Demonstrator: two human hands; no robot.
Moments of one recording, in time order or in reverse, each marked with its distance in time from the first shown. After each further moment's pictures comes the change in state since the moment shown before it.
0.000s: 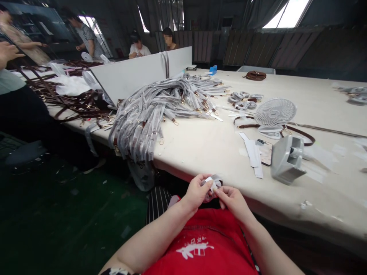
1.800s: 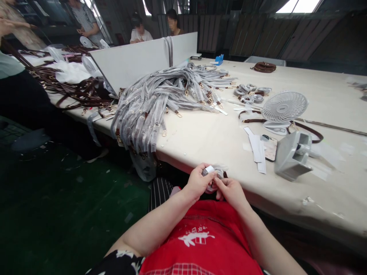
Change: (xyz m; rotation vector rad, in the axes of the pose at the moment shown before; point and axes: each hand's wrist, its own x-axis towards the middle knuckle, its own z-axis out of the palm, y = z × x) left_hand 0.005 0.006 -0.002 0.016 0.016 0.117; right_hand 0.004 -0.007 0.010 -0.200 0.065 0.042
